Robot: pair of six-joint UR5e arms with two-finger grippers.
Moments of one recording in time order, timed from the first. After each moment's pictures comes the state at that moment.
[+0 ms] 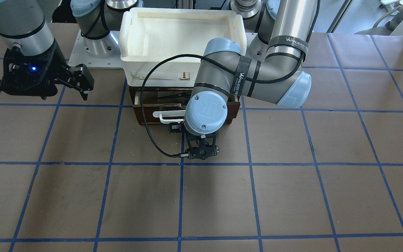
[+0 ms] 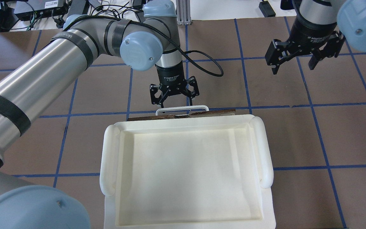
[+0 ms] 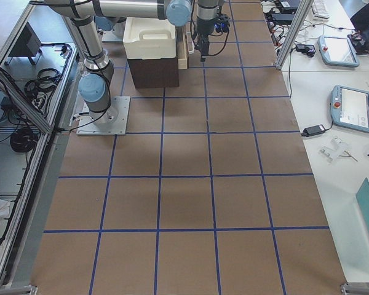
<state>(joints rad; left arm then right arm) -1.88 -2.06 -1.41 -1.63 1.40 -0.45 1.54 -1.53 1.56 -1.57 -1.65 -0.08</state>
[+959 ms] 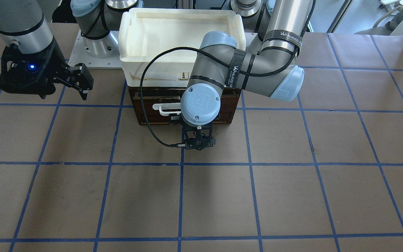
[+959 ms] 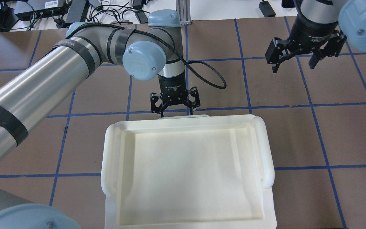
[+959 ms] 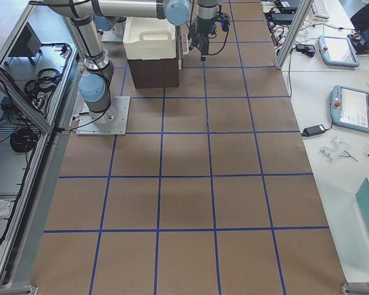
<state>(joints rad) -1.90 -2.02 -1.47 -1.64 1.41 -0.43 1.54 -1.54 1.56 -1.58 -1.64 -0.06</state>
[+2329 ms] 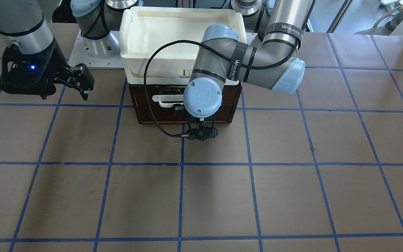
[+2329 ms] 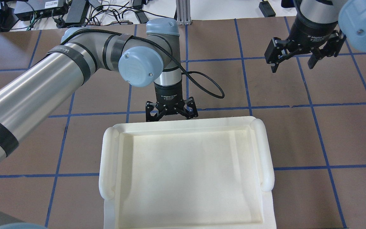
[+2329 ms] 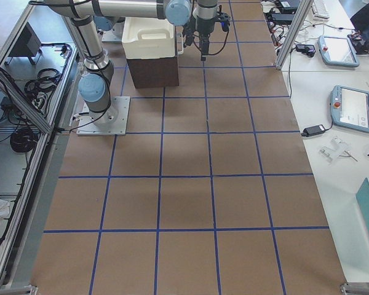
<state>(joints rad) -1.91 -1.98 -1.51 -1.70 1.42 -0.41 1.54 -1.54 1.56 -1.58 -1.63 -0.06</state>
